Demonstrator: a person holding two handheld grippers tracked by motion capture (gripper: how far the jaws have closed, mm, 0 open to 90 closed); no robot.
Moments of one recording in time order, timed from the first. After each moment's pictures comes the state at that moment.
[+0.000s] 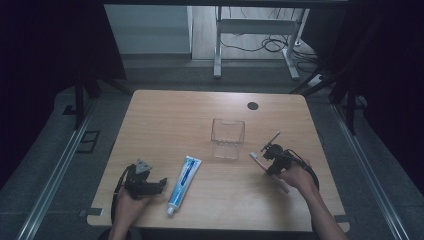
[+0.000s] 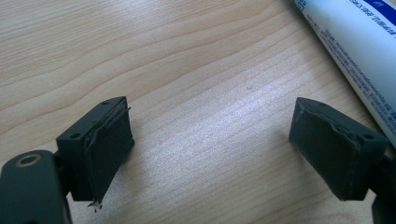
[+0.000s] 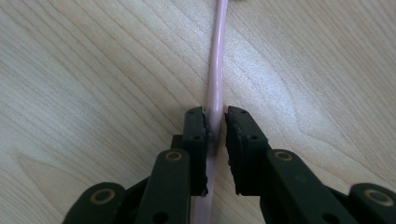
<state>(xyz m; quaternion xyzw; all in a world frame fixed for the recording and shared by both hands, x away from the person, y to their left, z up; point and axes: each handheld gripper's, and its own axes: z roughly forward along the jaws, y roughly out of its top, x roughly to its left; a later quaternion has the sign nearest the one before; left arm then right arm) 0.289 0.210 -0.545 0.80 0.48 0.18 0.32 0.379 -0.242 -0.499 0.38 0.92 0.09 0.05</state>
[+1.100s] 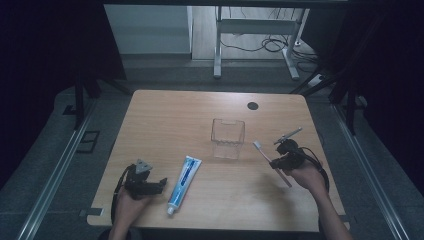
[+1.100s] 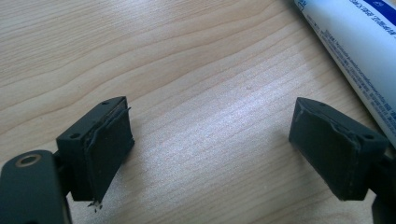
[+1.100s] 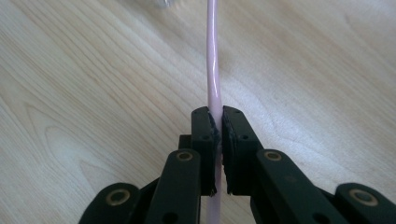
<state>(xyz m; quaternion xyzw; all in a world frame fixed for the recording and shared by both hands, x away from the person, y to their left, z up) 0.289 0.210 -0.545 0.80 0.48 0.18 0.33 0.364 -0.271 -0.460 0.41 0.88 0.22 0.06</state>
